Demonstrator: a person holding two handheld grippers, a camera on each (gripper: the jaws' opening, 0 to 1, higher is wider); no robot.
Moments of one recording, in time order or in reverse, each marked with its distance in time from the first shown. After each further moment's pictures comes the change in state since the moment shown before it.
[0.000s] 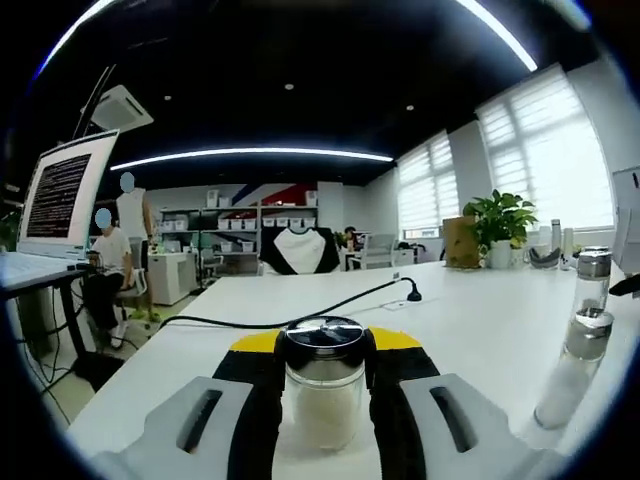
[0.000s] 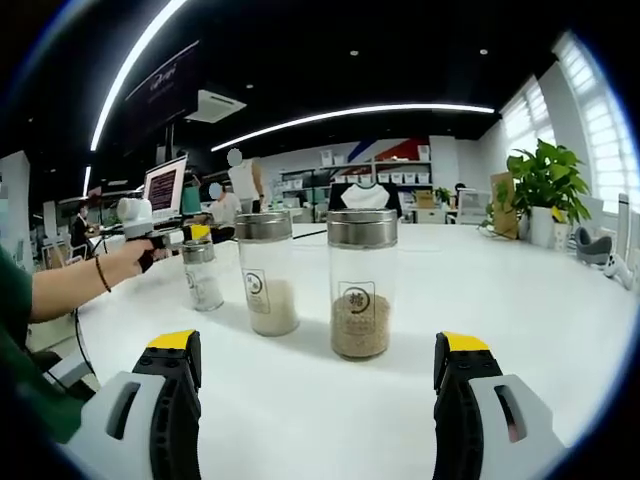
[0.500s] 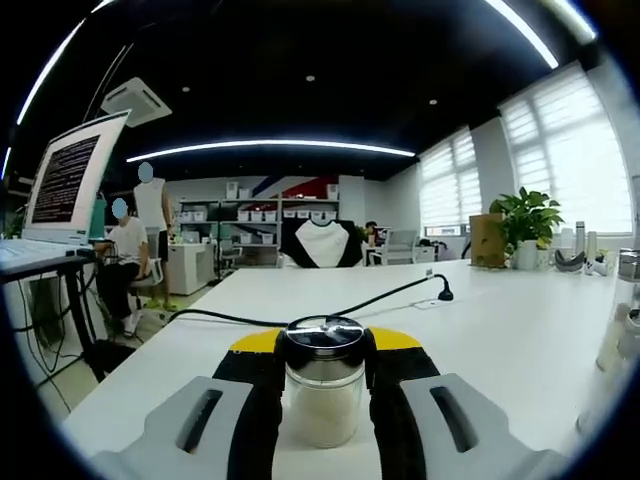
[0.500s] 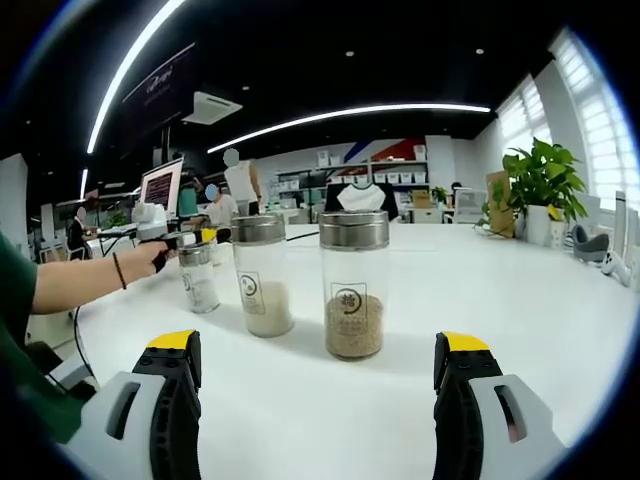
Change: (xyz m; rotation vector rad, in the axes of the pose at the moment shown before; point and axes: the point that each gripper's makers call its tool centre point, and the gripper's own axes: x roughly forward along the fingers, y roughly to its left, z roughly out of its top) left arm 0.033 0.035 -0.016 -0.021 0.027 0.108; right arm -0.003 -0.002 0.000 0.011 0.002 -0.013
